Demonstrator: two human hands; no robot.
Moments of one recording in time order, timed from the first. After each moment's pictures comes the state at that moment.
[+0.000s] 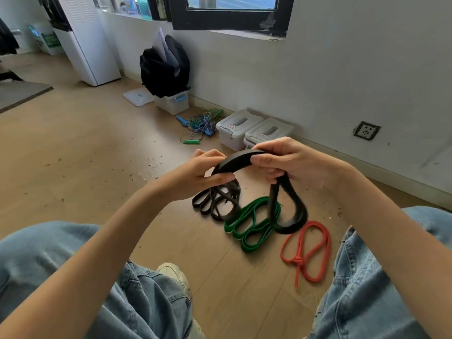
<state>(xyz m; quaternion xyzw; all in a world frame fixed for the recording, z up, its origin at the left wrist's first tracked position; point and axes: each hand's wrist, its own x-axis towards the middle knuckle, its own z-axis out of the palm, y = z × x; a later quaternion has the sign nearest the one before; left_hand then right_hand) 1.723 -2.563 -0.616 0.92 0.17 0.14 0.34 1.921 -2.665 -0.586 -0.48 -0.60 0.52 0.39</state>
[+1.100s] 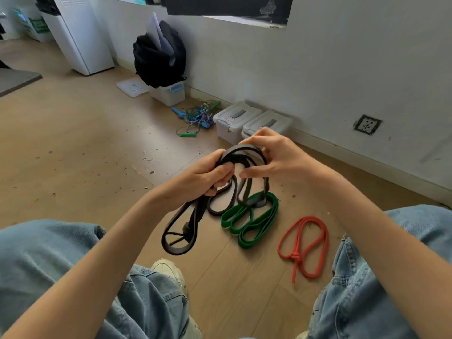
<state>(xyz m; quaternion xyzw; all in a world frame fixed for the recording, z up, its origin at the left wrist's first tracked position) 1.739 -2.578 -0.628 0.75 0.20 0.17 0.60 1.922 -2.645 -0.606 -0.65 -0.67 0.22 0.29</state>
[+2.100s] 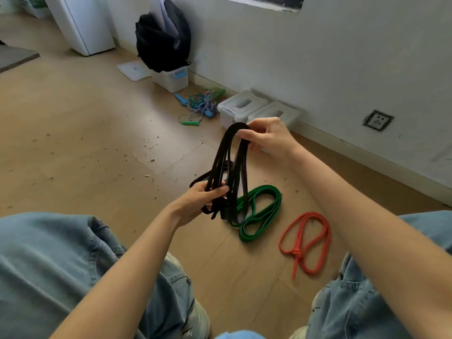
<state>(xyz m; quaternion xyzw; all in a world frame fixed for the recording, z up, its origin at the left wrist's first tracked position) 1.733 -2.544 -0.744 0.62 0.32 0.11 0.71 1.927 -2.582 -0.641 -0.64 -0.55 0.31 0.44</state>
